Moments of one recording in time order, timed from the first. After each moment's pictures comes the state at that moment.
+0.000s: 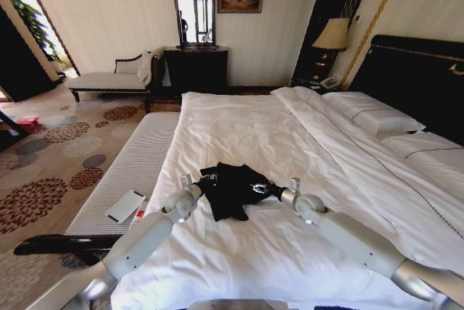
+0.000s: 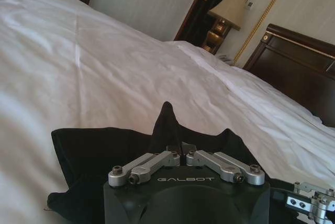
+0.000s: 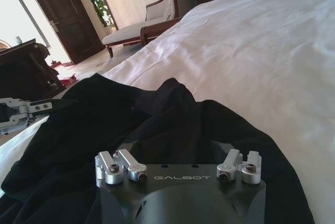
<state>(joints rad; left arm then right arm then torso) 0.70 -1.04 0.22 -1.55 -1.13 0.15 -0.12 -0.65 0.74 -0.32 1.45 1.17 -0.12 -0.19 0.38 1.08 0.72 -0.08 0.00</state>
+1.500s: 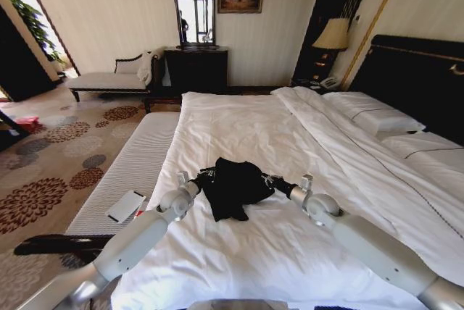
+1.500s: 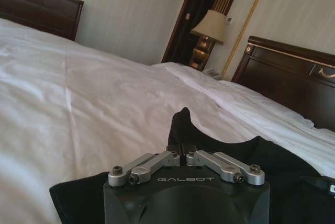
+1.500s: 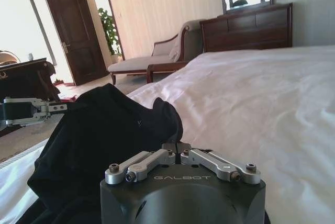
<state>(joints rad) 0.70 -0.97 0.20 -1.67 -1.06 0.14 -0.12 -0.92 0.64 -0.01 1.70 1.02 -0.06 -0.18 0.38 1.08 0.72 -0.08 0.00</state>
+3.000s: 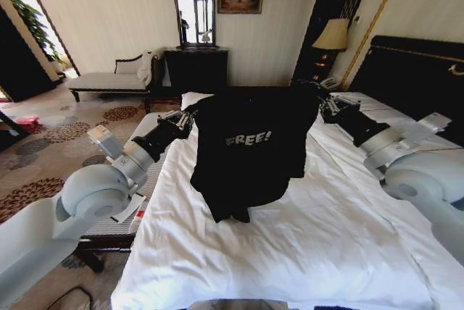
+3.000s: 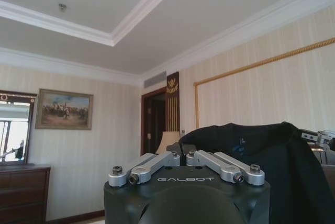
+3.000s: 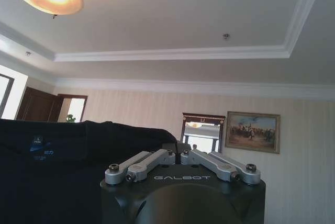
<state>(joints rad) 0.64 -0.48 -0.23 -2.40 -1.27 0.13 -0.28 -1.19 0.41 0.91 2.26 1.18 -0.11 0.09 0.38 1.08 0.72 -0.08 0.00</state>
